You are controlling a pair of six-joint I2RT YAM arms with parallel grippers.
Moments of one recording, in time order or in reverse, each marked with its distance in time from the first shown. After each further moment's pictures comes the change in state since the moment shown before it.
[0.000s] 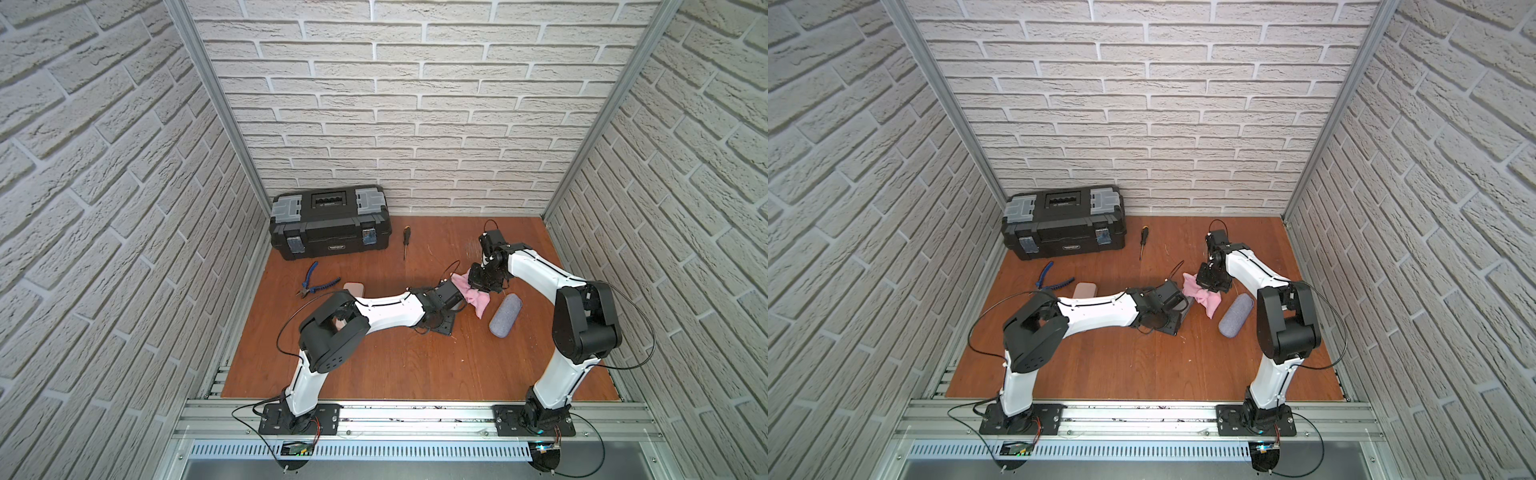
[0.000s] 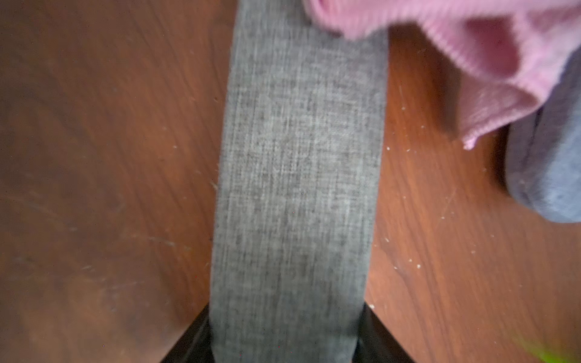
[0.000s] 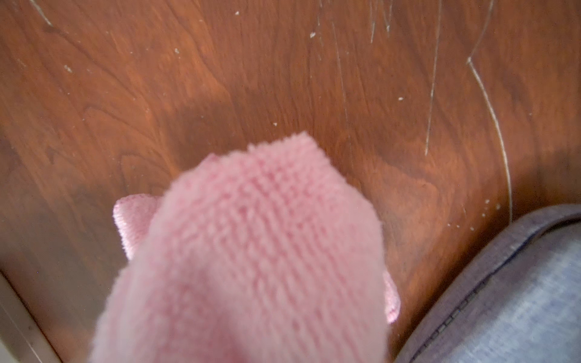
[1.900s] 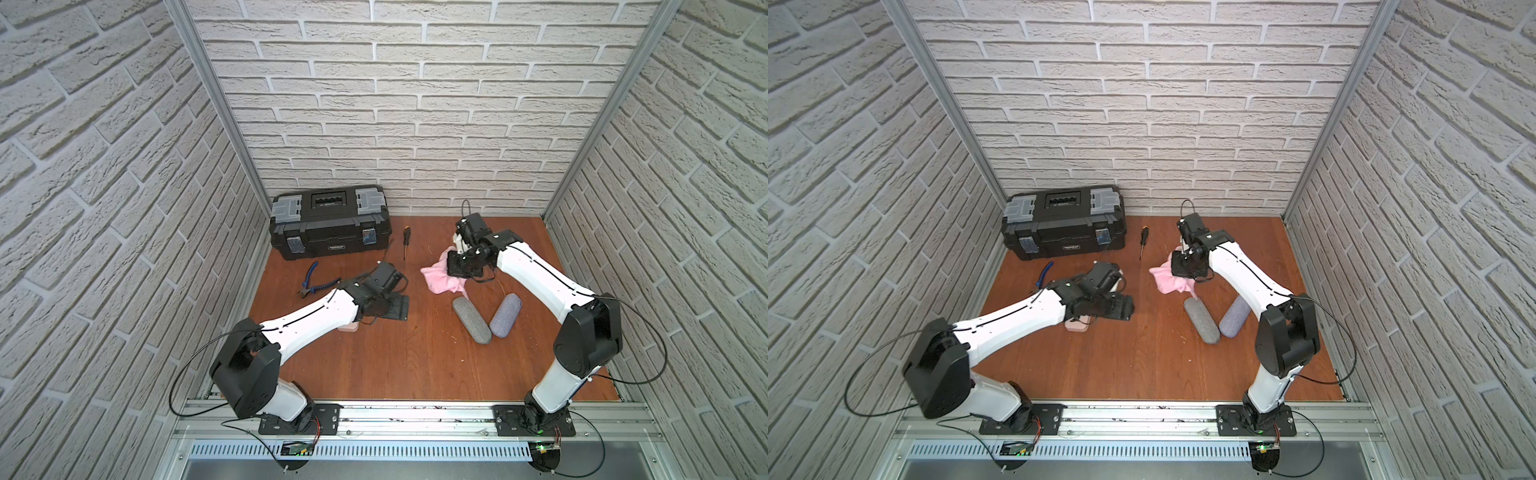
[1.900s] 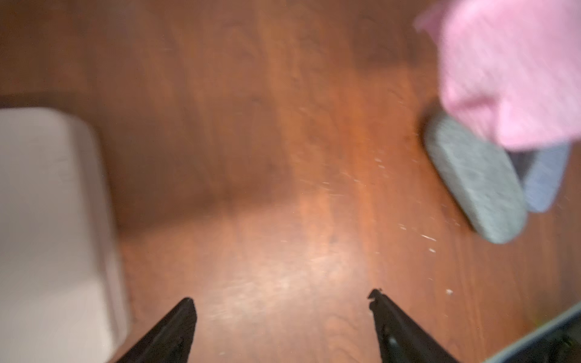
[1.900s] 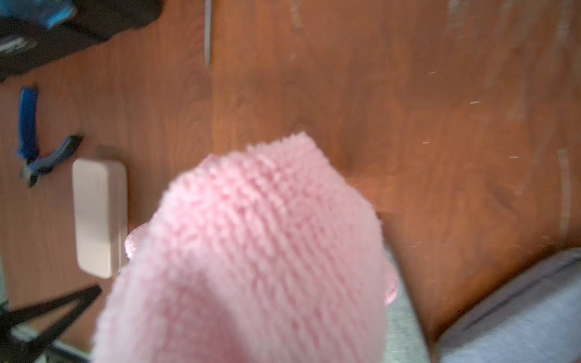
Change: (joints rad) left arm 0.347 -0.573 -0.371 -0.145 -0.011 0.098; right arm 0.280 -0.067 0.247 -0.144 -0.028 -0.107
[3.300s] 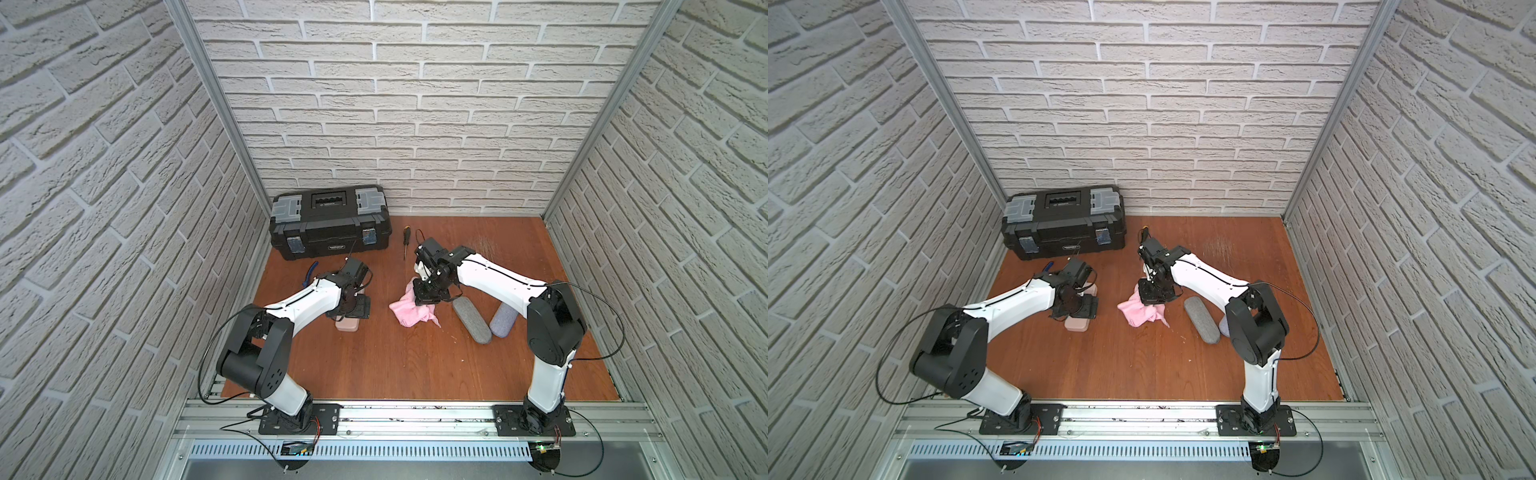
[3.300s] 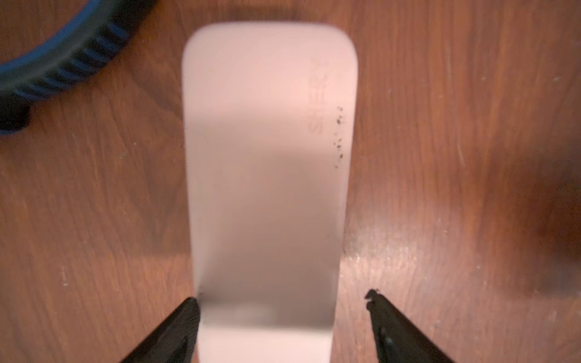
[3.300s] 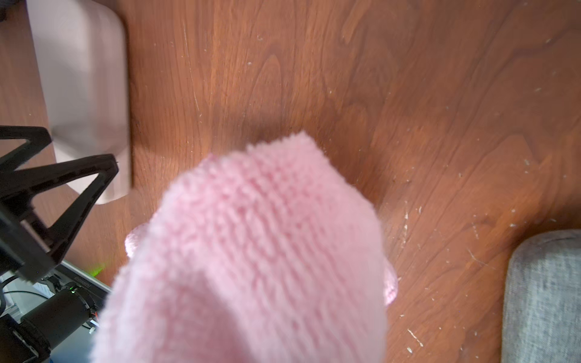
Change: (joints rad) left arm 0.248 0.090 -0.079 -0.052 -0.079 0.171; right arm 0.166 0.158 -0.022 0.017 -0.103 0.027
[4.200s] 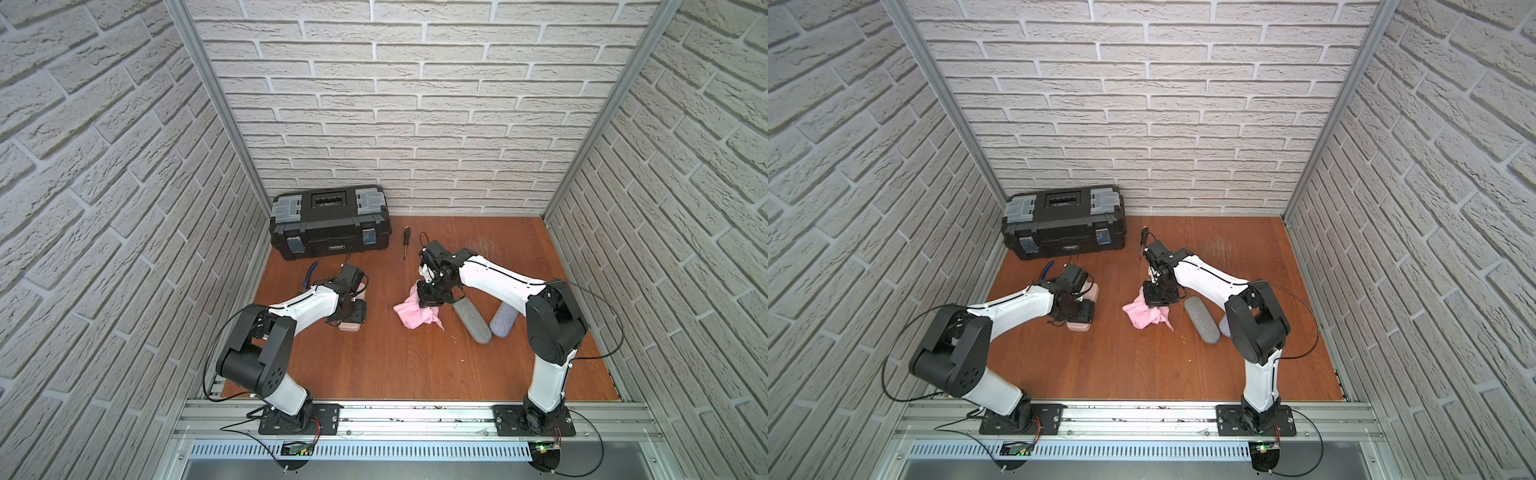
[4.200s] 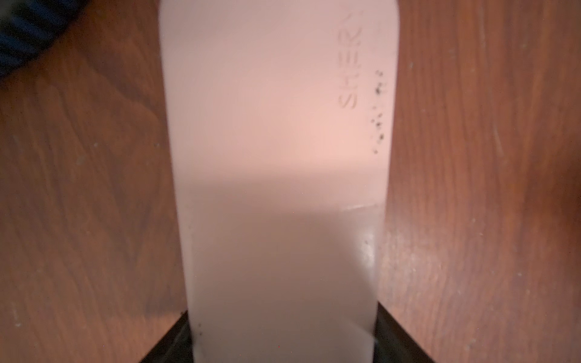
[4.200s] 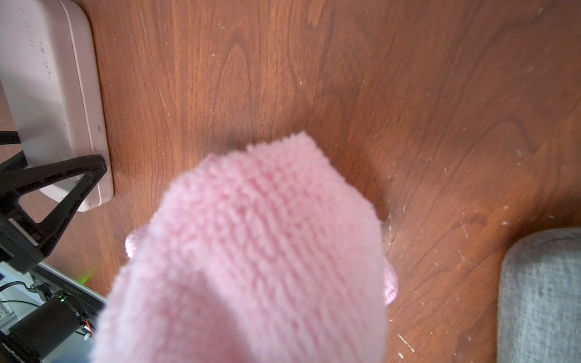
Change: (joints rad) left arm 0.000 0.024 -0.094 0.140 0.045 0.074; right arm -0.032 -0.001 -0.056 0.029 -0.008 0.000
